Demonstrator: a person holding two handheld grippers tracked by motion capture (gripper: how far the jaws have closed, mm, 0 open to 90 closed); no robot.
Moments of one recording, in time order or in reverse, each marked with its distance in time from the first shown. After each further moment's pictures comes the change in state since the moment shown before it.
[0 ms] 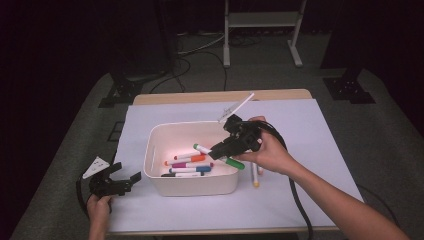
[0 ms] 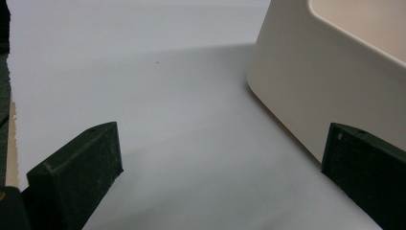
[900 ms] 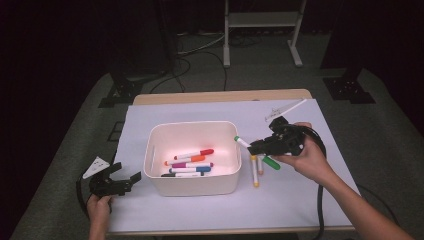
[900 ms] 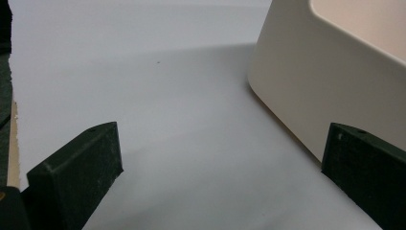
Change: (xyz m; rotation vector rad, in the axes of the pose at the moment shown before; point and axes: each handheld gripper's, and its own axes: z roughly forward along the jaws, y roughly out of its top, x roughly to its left) left arm 0.000 0.000 0.000 -0.001 0.005 -0.001; right arm -0.031 -0.073 -0.058 -0.090 -0.170 0.150
